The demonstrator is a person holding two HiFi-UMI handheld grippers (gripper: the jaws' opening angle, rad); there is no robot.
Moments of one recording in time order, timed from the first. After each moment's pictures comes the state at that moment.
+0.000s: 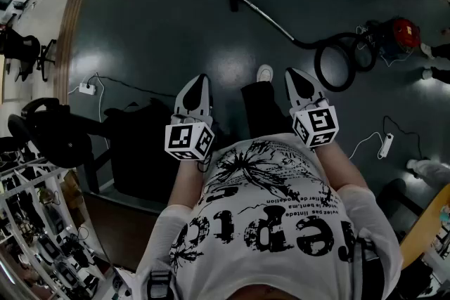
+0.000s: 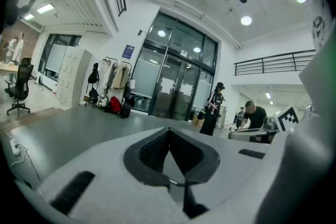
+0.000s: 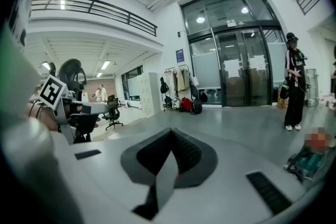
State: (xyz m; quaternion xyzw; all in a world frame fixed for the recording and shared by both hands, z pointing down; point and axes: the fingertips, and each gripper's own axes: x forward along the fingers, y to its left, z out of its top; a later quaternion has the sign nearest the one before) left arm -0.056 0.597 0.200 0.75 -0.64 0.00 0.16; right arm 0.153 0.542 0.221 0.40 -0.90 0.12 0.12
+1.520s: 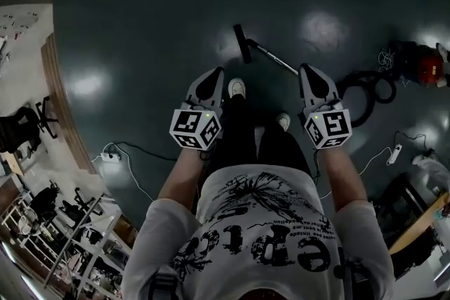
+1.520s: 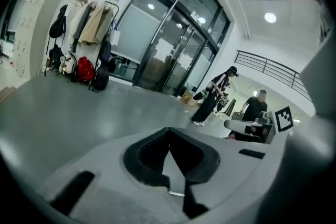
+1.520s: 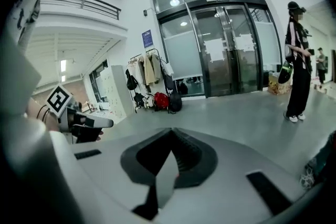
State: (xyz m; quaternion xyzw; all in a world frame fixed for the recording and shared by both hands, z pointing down) left arm -0.216 -0.121 0.349 0.81 -0.49 0.08 0.32; right arm -0.012 -0.134 0.321 0.49 -0.83 0.21 0.14
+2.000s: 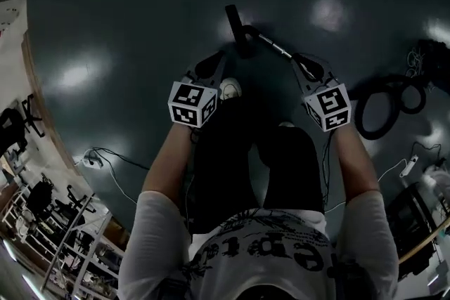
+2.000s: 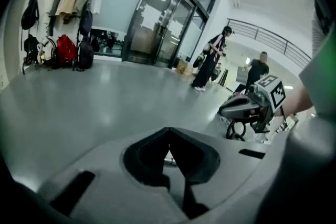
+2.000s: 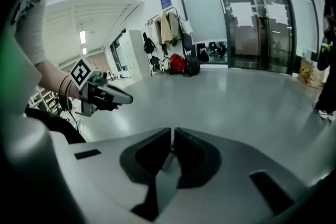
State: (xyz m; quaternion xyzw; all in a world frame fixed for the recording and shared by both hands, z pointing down) left arm -0.177 -0.154 0.721 0.83 -0.41 0.21 0.31; right arm -0.005 -0.148 0.706 0.35 -0.87 0.21 0.28
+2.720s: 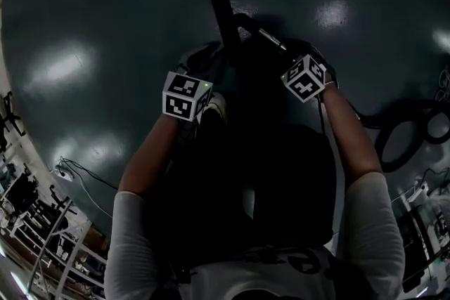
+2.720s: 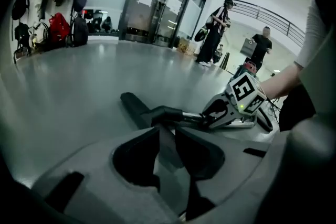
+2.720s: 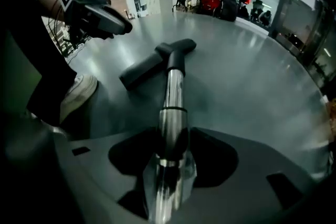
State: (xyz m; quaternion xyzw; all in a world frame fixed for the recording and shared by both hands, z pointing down) left arm -0.164 -0.125 1.057 0.82 -0.39 0.29 0.32; right arm 0.007 -0.117 1.137 0.18 -0.81 0.16 0.54
